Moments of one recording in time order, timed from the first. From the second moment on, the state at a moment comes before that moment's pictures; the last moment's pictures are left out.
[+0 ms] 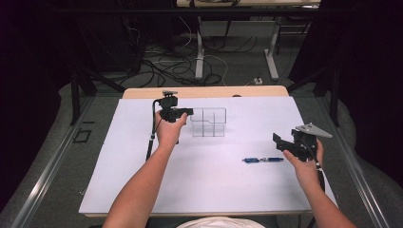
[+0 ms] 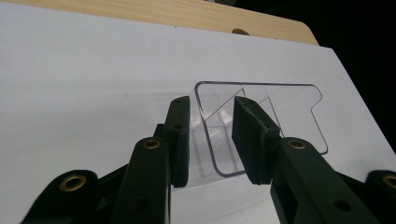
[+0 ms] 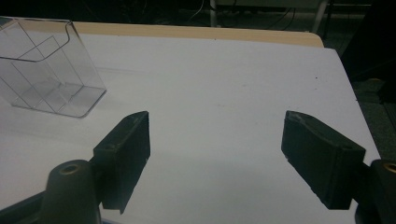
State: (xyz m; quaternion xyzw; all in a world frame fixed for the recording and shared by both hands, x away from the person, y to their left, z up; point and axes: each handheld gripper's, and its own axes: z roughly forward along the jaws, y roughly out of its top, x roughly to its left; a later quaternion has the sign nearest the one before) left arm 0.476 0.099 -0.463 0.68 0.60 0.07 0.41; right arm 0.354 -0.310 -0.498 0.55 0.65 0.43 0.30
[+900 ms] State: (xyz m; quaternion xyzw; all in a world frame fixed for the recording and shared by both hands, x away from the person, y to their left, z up) left arm 0.488 0.090 -0.479 0.67 0.63 0.03 0.39; right arm 0.354 -0.312 -0.500 0.55 0.66 0.43 0.29
